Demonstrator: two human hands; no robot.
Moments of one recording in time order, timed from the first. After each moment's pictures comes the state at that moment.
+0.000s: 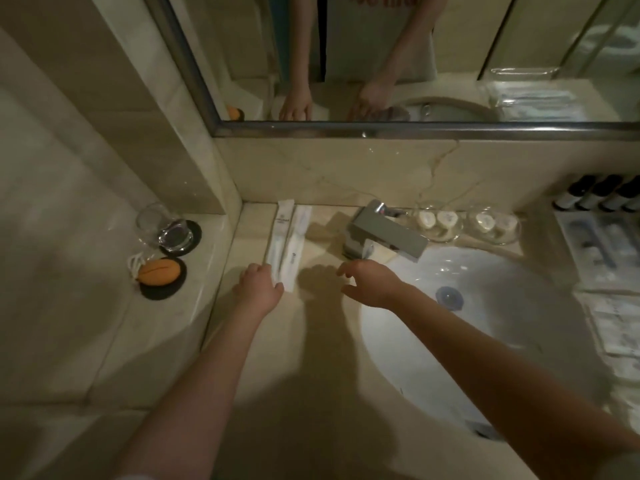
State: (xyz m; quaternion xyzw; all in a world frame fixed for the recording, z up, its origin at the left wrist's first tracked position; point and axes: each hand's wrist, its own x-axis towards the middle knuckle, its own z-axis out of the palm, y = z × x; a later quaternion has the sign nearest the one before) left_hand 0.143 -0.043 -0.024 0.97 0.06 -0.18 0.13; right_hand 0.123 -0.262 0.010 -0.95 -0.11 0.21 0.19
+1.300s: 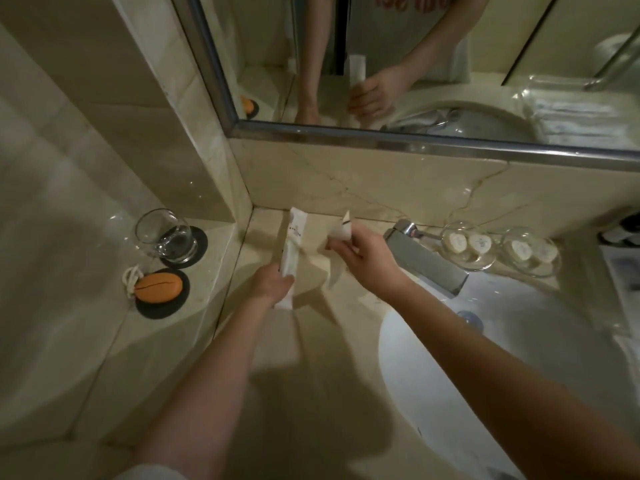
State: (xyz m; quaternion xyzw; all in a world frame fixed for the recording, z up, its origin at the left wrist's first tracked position) left_hand 0.209 -0.031 -0.046 0.90 0.15 -0.24 0.32; right_hand 0.188 -0.219 0.036 -0.86 -0.13 -0.03 0.50
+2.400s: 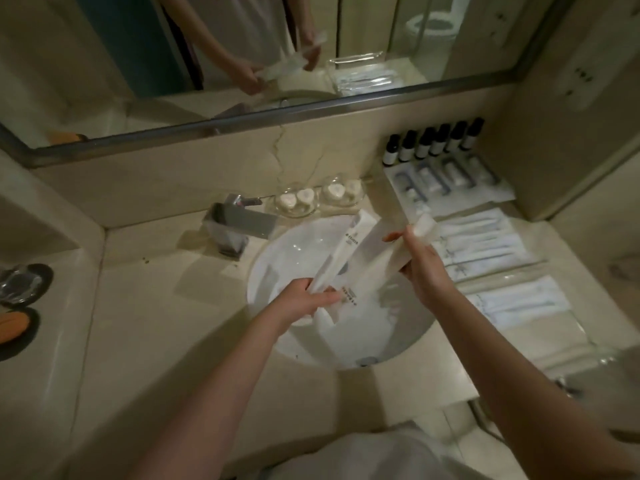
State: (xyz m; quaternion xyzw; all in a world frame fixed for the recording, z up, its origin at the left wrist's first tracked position) left_hand 0.023 -0.282 0.022 0.76 -0.07 -0.43 0.48; right_hand -0.052 -0.483 0.053 -0.64 0.29 -0.09 0.71
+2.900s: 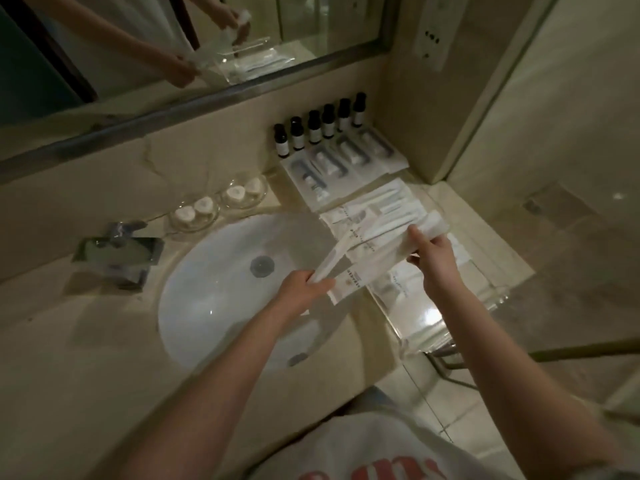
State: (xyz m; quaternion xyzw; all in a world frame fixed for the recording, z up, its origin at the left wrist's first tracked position) left_hand -0.036 -0.429 0.010 0.79 -0.18 -0.43 0.40; right_hand -0.163 -0.609 0.039 -0.57 0.44 -0.24 0.66
